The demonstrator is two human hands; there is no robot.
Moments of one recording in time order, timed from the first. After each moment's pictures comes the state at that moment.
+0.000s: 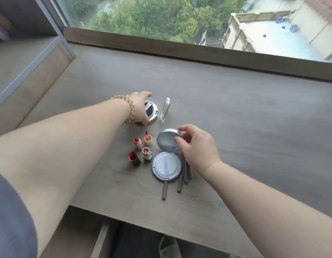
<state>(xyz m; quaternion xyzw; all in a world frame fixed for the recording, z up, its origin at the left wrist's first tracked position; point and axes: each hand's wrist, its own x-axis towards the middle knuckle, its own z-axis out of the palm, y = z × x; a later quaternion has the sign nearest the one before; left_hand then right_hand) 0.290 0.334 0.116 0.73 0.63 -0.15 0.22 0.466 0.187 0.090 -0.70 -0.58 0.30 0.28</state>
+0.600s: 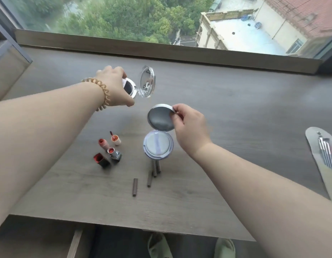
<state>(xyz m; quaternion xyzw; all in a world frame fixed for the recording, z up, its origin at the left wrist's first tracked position) 0.339 0.332 0.164 0.77 0.62 -0.04 0.12 0.520 0.184 0.123 -0.69 -0.56 0.24 0.38</state>
